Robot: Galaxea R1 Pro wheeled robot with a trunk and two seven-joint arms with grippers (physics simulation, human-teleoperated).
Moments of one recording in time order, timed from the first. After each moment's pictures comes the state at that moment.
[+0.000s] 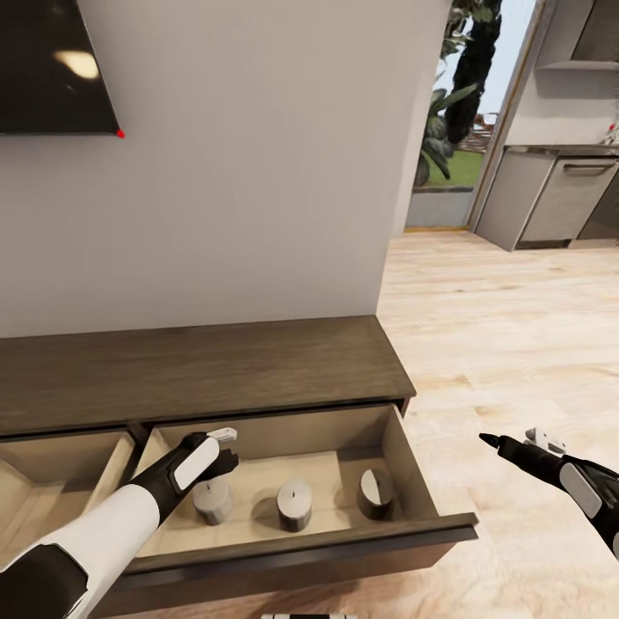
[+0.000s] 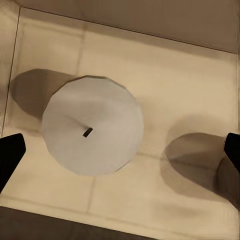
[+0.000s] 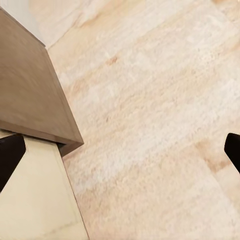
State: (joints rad) left arm -0.84 0.08 -0.60 -0.50 1.06 0.54 0.56; right arm -0.73 -0.47 -0.03 -0.43 -0.57 0.36 0.34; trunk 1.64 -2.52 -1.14
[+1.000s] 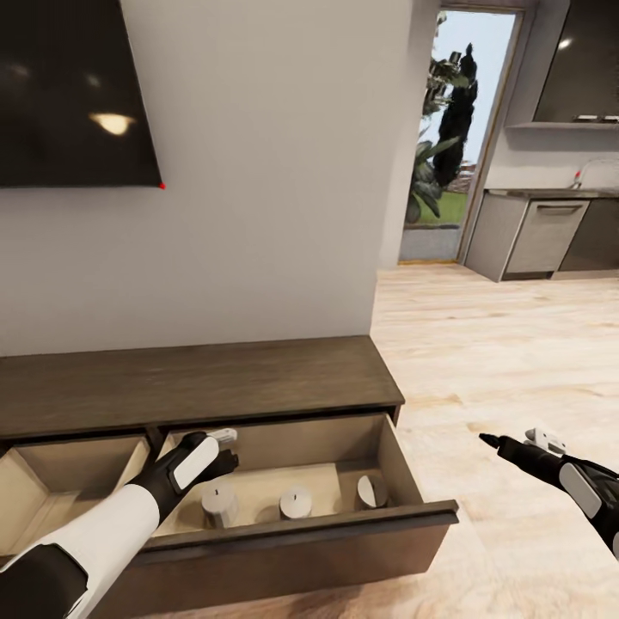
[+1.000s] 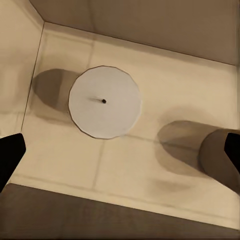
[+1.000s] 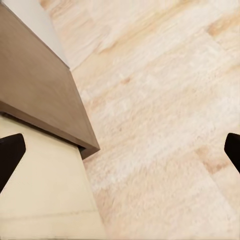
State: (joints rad) left arm -0.84 0.08 -0.59 -0.50 1.07 0.55 0.56; right arm -0.73 -0.47 -0.03 -0.43 -0.57 0.36 0.34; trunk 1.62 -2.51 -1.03
